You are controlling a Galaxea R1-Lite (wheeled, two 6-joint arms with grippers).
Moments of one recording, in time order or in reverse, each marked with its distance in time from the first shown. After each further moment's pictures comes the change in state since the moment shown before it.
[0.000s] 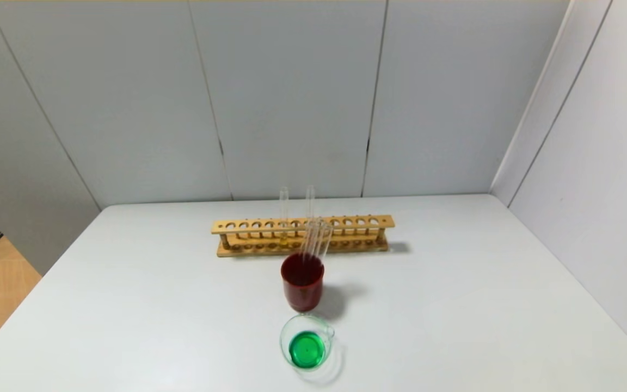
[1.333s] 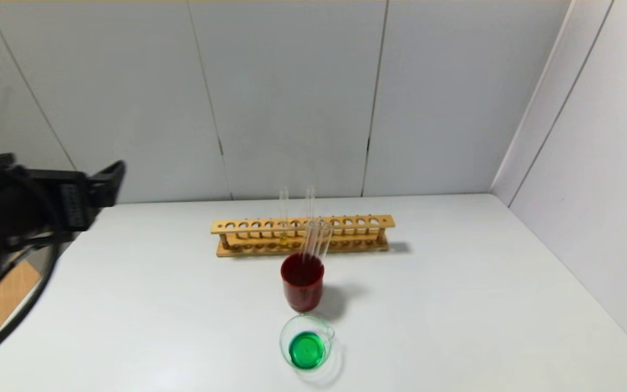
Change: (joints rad) left arm -0.599 1.169 -0.680 -0.193 0.690 0.064; right arm 0.000 0.000 0.000 0.000 0.000 0.000
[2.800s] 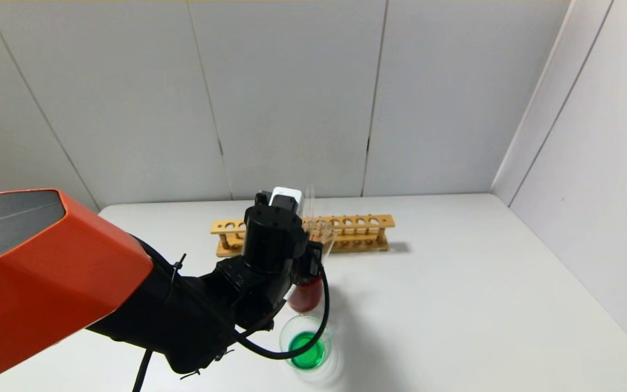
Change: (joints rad) left arm -0.176 0.848 -0.177 -0.386 -0.339 -0.287; right arm 0.000 0.000 0.000 0.000 0.000 0.000
